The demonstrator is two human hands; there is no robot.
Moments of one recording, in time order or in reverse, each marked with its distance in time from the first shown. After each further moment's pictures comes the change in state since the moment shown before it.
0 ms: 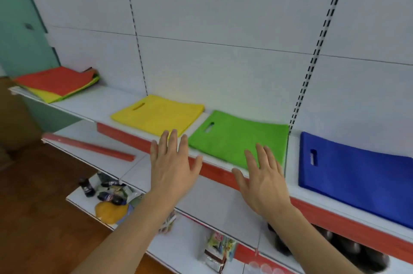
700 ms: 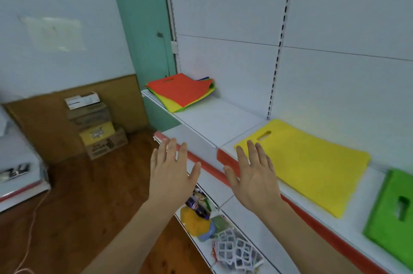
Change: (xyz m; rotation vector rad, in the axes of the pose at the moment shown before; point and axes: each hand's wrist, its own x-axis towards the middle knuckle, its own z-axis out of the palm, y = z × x) left_hand 0.067 -0.369 -0.011 0.167 0.027 -0.375; right_hand 0.200 -0.378 0.124 0.239 -0.040 -0.424
